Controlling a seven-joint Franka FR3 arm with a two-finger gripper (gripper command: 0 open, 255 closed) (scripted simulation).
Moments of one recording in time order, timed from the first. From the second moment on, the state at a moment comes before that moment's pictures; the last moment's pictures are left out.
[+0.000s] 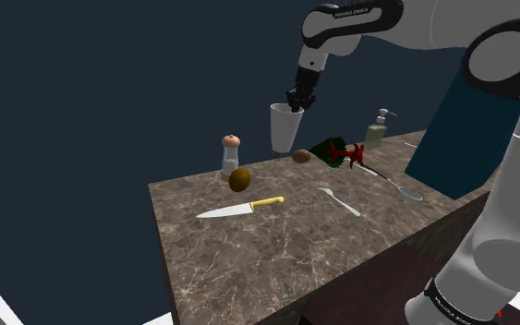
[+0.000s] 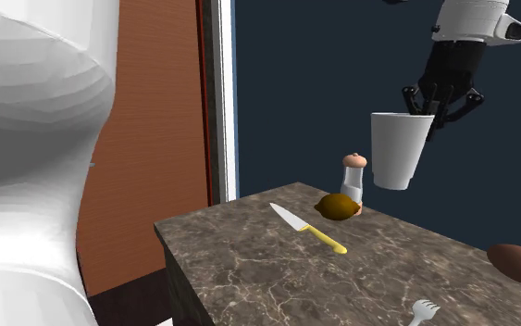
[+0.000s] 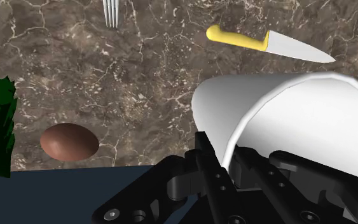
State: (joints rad) arm -0.04 0.19 -0.17 -1.57 0.19 1.76 -0.08
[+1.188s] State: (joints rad) arm -0.12 0.50 -0.18 -1.33 0.25 1.80 -0.19
